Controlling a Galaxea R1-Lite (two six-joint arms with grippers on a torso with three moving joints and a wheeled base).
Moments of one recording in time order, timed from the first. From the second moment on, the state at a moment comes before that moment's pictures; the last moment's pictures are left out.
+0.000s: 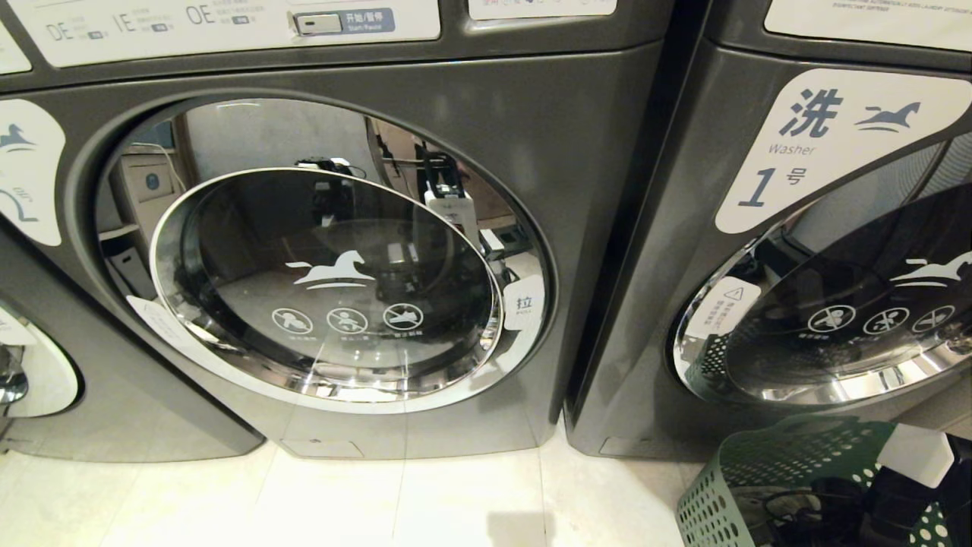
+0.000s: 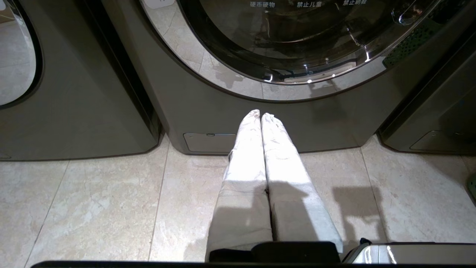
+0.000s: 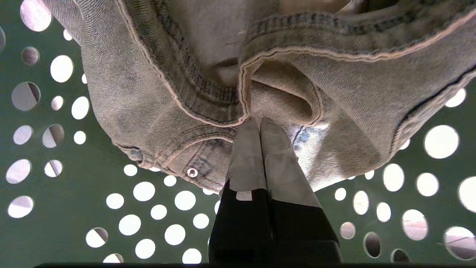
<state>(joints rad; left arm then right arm) 0.01 0.00 0.00 0.00 0.00 0.02 -0.52 3.08 -1.31 -0.51 0.32 0.84</state>
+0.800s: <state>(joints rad) 0.01 0.00 0.00 0.00 0.00 0.02 -0.38 3.02 -1.42 -0.44 0.43 0.74</state>
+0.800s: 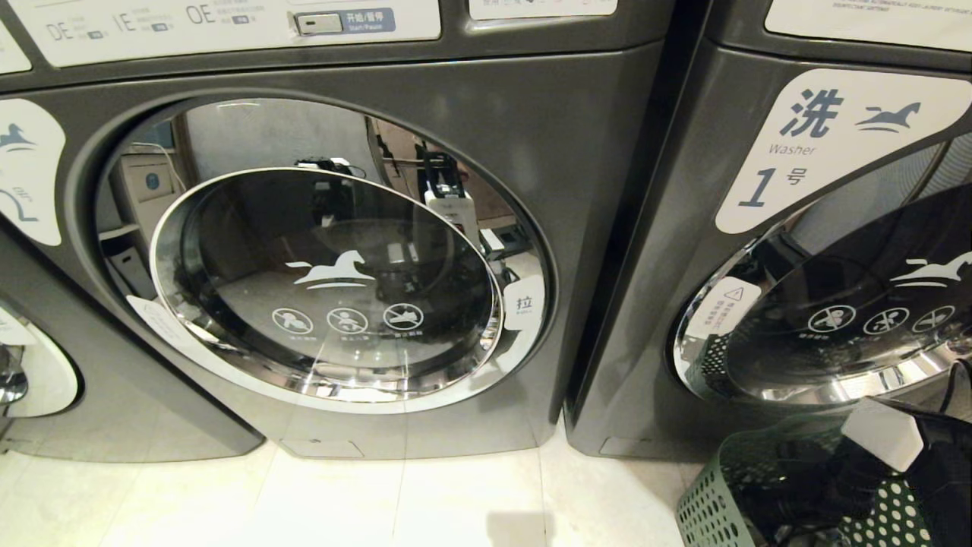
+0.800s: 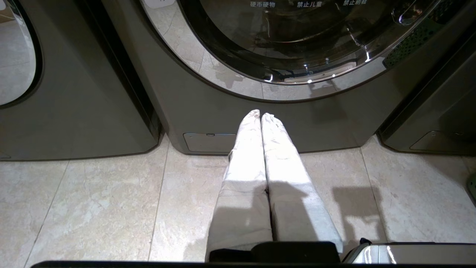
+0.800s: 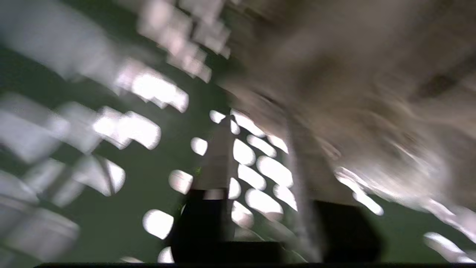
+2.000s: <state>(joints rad) 0.01 0.00 0.00 0.00 0.00 0.02 -0.46 3.07 -1.40 -0.37 0.38 1.02</state>
